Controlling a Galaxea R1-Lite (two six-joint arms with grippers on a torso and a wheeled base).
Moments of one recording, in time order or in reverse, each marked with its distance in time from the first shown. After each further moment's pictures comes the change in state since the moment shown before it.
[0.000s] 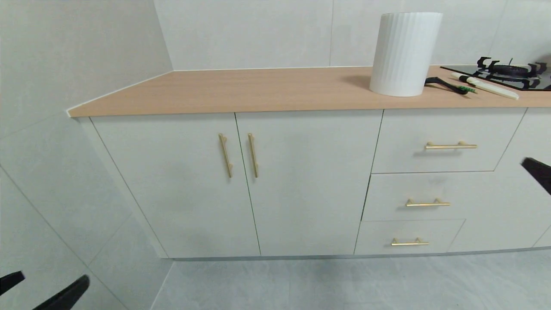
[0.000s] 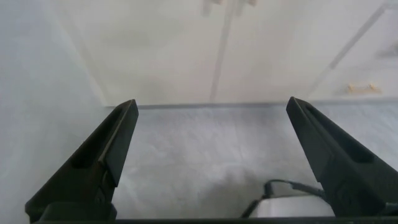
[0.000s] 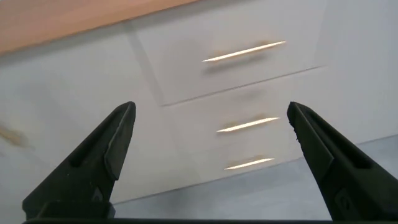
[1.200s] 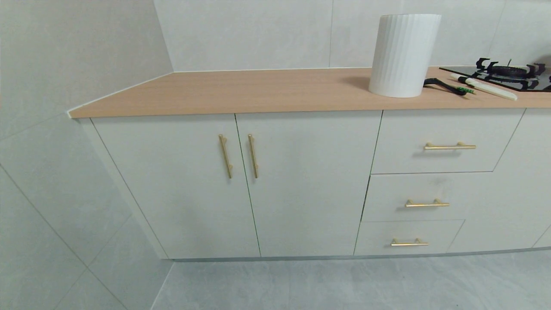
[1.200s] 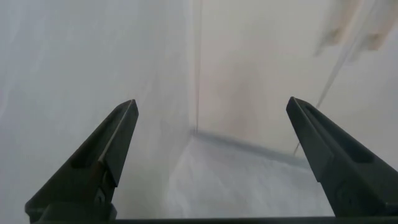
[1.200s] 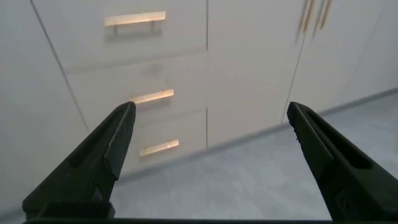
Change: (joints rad) left arm 0.456 -0.617 0.336 -0.084 -0.084 0.250; right arm -0.334 -0.952 0.421 0.486 0.140 -0.191
